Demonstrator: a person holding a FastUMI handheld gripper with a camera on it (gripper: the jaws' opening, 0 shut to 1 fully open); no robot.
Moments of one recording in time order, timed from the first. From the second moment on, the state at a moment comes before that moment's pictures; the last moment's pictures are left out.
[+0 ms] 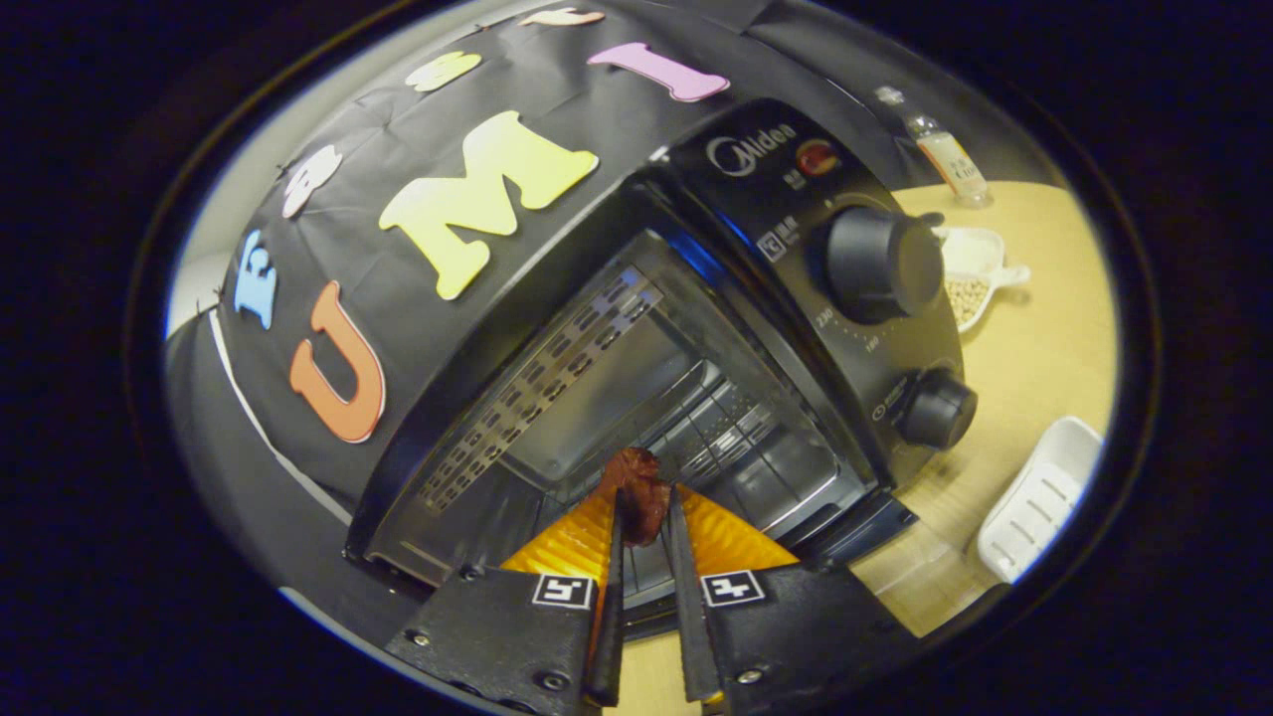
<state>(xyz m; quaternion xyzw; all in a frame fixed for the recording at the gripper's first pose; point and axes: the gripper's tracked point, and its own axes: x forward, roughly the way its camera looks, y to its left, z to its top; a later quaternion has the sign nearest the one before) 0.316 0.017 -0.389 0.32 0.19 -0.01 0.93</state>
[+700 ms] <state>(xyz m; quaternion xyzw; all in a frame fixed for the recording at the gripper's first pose) 0.238 0.019 -0.327 0.03 0.15 0.01 0.99</state>
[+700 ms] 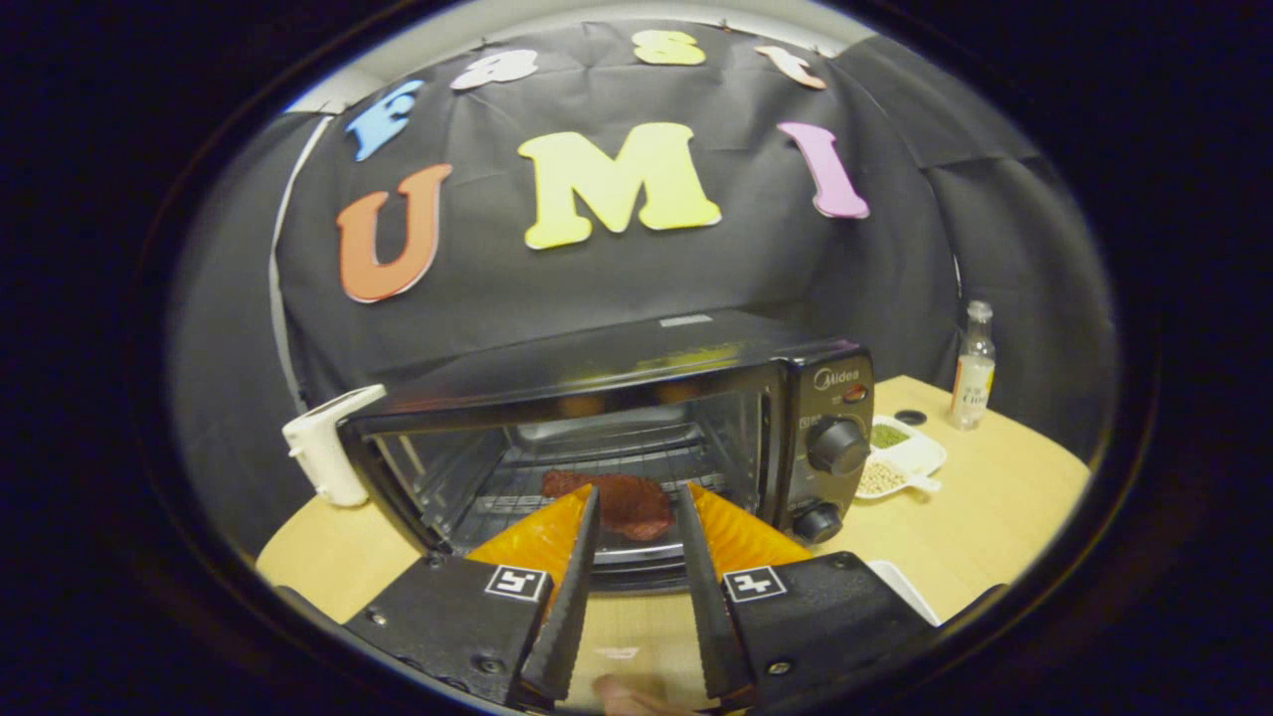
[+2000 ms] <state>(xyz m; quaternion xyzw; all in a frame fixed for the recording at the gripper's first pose) 0.072 0.040 -0.452 0.03 0.34 0.04 0.94</state>
